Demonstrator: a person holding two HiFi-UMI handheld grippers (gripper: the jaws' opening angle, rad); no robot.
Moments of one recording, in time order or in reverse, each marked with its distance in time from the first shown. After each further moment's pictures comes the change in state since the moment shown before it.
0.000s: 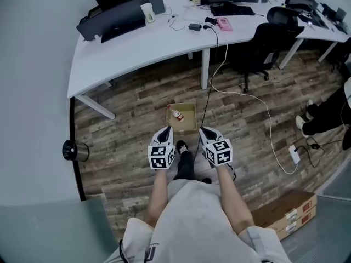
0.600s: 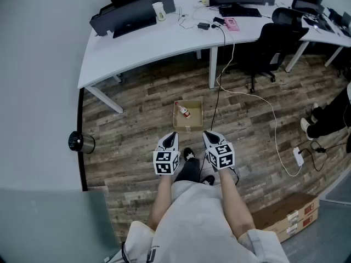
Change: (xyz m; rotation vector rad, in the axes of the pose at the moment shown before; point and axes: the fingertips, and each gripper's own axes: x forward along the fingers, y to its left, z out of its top) left arm -0.077 -0.036 -0.044 -0.016 0.004 0.037; right arm -0.050 0.044 -0.043 -0.039 0.032 0.032
